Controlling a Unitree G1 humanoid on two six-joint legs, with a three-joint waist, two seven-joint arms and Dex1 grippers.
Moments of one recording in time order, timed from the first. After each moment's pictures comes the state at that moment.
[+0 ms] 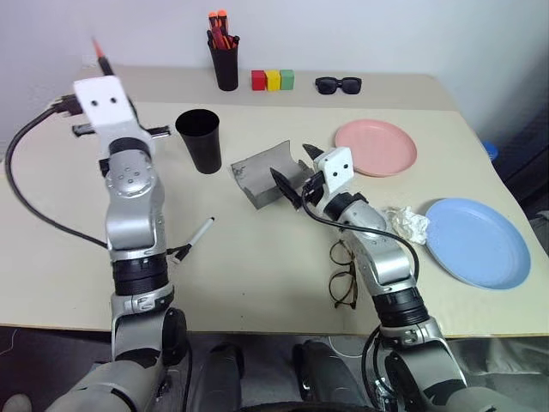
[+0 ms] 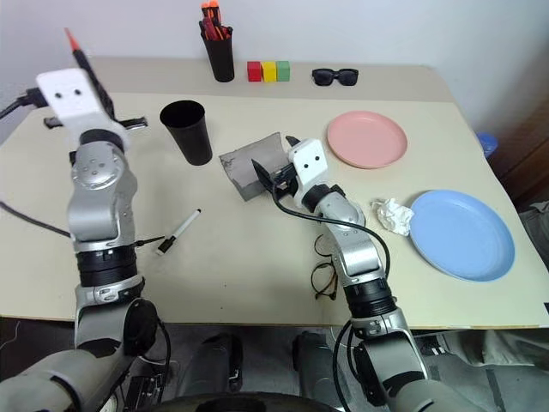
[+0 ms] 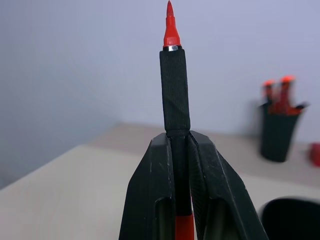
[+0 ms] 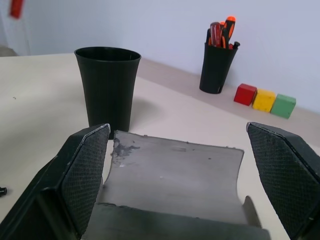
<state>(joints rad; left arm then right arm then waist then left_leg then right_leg) -0.74 0.19 0.24 0.01 0.05 0.33 0.20 -0.48 -0.10 0.13 0.05 0.09 0.13 0.39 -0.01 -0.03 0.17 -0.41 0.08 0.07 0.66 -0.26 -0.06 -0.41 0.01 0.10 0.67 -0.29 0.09</state>
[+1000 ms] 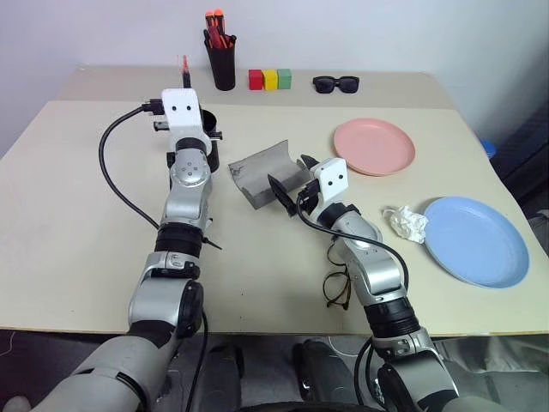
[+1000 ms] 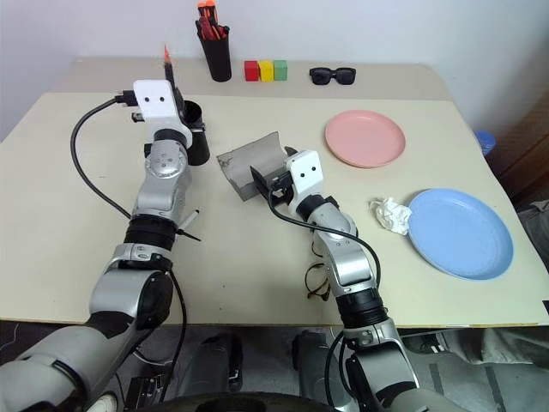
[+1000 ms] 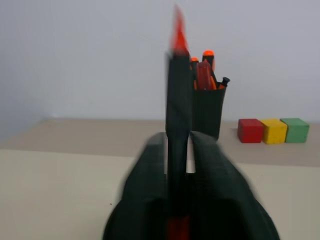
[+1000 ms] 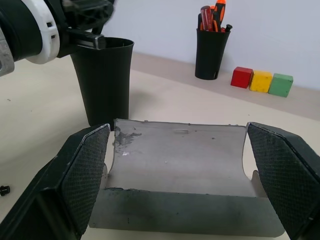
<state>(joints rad) -0.91 0.14 0.15 0.62 0.05 -0.05 0.22 -0.44 -0.07 0.12 0.04 0.09 0.12 0.35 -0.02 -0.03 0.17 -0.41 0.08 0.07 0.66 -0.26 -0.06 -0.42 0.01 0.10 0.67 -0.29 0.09</state>
